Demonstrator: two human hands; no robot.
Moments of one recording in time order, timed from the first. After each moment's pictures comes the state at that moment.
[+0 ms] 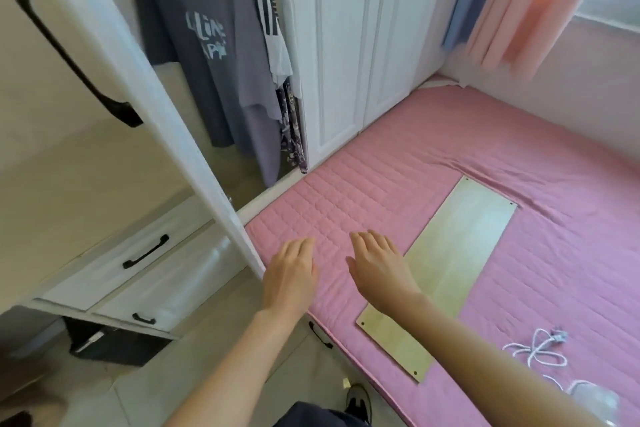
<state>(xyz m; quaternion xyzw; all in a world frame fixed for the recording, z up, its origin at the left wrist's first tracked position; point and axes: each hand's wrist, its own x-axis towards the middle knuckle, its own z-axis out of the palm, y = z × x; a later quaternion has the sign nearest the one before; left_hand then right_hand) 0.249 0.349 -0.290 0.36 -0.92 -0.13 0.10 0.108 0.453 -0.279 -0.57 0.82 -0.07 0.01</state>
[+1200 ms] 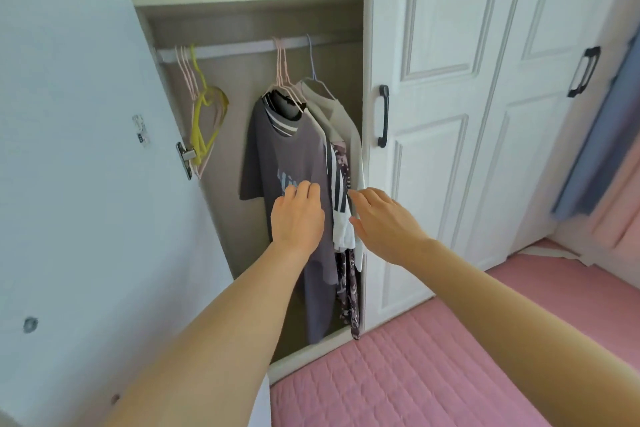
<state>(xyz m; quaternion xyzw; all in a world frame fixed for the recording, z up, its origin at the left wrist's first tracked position) 0.065 0.047 -0.069 0.51 -0.83 0.13 0.20 -0.086 0.130 -0.061 -0.73 0.65 -0.14 -0.15</state>
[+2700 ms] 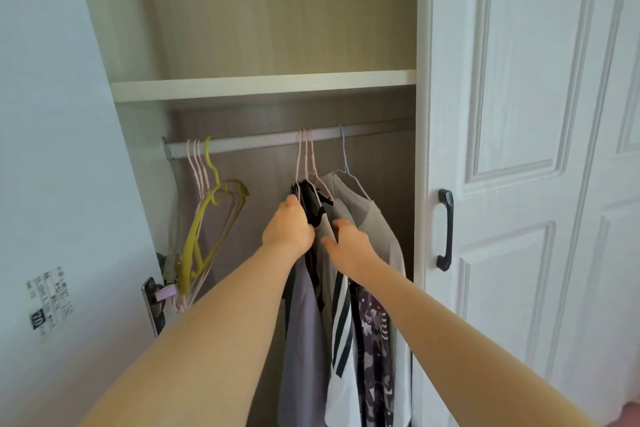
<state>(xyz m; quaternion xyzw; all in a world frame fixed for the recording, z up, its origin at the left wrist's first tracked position) 0.049 -0.173 0.036 0.59 -0.75 -0.06 0.30 -0.062 -0.126 0.006 -0.63 0.67 -0.37 0.16</state>
